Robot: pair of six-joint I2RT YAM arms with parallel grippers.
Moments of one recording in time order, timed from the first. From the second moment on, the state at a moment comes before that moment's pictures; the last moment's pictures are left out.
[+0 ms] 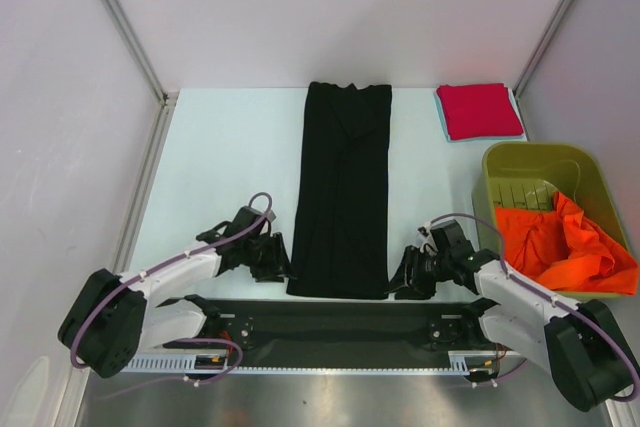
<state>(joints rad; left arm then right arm) -0.56 1.13 0.43 -0.40 0.32 -0.76 0.44 0.97 0.26 -0.35 -0.62 0.80</state>
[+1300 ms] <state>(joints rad) -0.57 1.20 0.59 -0.48 0.38 -0.80 0.39 1.01 0.47 -0.43 -0.58 0.79</state>
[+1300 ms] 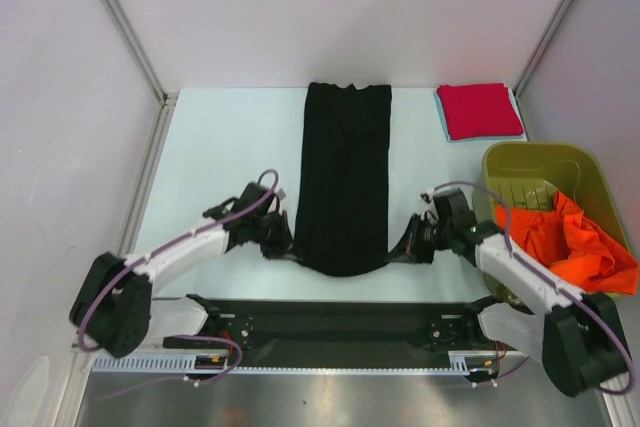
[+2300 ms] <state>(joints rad) -0.23 2.18 1.68 -0.47 0.49 -0.68 0.11 2.20 1.77 -0.66 -0.70 0.52</state>
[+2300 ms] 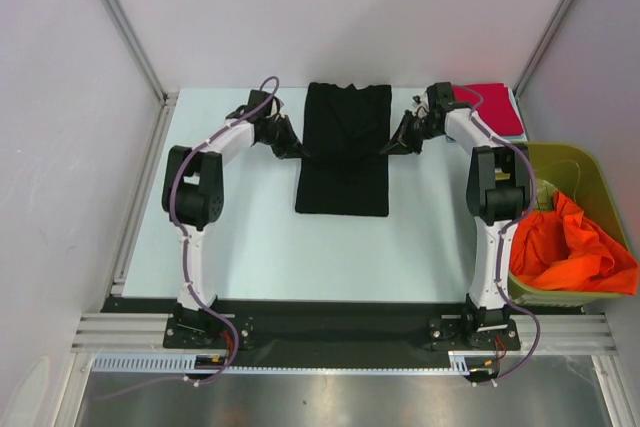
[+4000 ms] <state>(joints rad) -0.31 2.04 1.22 -0.19 0.64 -0.55 0.22 2.08 1.31 -0.43 -0.79 0.52</state>
